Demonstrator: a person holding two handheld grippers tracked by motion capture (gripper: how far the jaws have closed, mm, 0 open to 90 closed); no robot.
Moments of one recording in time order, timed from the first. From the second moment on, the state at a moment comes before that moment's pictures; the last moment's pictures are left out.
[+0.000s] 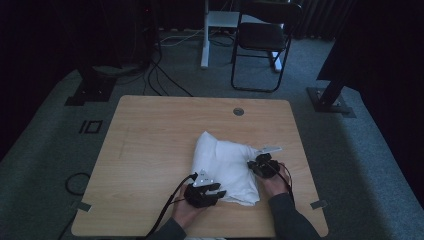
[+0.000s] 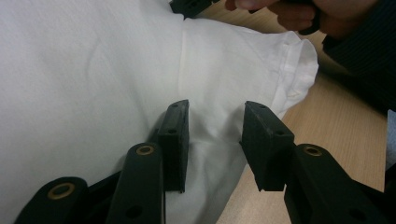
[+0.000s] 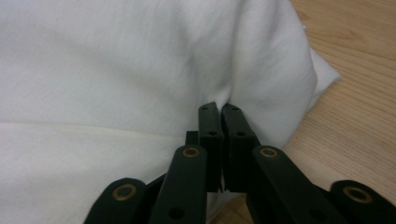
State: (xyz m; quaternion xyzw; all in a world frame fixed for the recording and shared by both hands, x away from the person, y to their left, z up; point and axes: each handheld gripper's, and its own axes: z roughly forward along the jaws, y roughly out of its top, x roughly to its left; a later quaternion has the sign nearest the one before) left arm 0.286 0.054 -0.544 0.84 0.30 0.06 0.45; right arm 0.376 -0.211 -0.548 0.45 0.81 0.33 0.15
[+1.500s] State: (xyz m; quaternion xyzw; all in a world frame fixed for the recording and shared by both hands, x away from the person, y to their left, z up) left arm 0.347 0.137 -0.526 0.78 0.40 0.21 0.44; right arm 0.375 -0.143 -0.557 0.39 0.83 0.37 0.15
